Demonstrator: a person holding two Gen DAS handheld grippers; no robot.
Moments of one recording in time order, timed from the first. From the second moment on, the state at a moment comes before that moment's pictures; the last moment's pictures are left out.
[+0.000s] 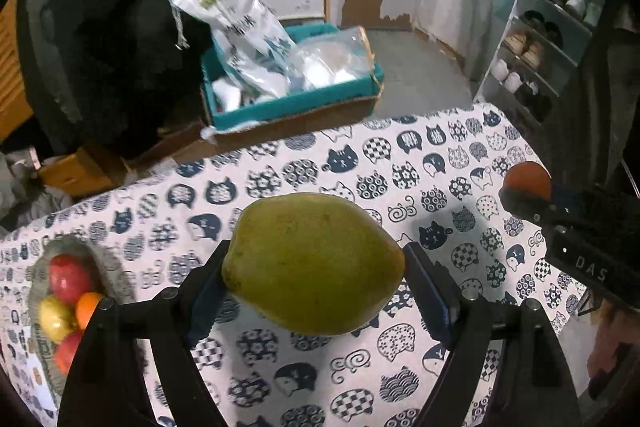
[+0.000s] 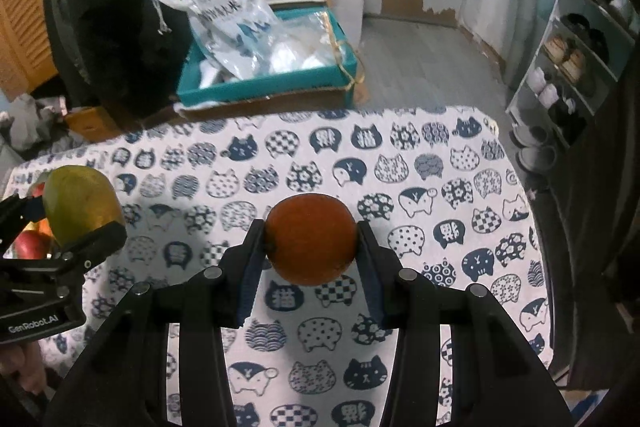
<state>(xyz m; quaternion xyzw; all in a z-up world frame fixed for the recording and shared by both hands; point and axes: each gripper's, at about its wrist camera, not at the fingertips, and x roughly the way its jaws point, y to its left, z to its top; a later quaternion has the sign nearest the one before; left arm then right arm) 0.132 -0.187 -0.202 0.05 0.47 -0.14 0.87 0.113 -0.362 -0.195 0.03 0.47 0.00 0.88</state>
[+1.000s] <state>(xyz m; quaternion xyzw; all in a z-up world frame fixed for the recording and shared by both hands) 0.067 -0.085 -0.098 0.00 0.38 -0.08 0.92 0.075 -0.272 -0.075 -0.01 0.37 0.08 0.93</state>
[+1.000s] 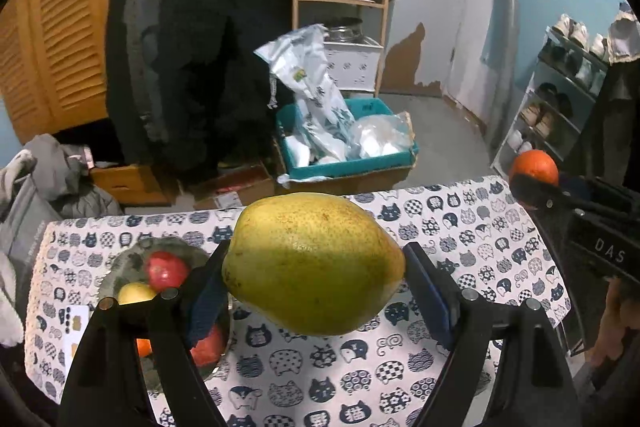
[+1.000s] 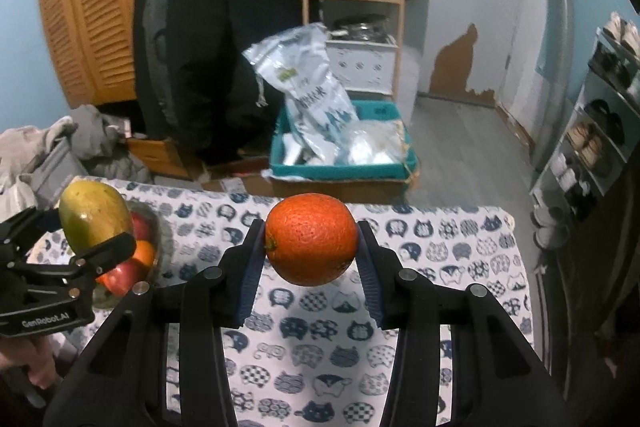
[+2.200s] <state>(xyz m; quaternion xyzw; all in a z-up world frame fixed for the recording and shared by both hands) 0.049 0.105 -0.119 -0.07 0.38 0.07 0.92 0.123 -0.054 -0.095 -0.06 0.40 0.24 0.88</state>
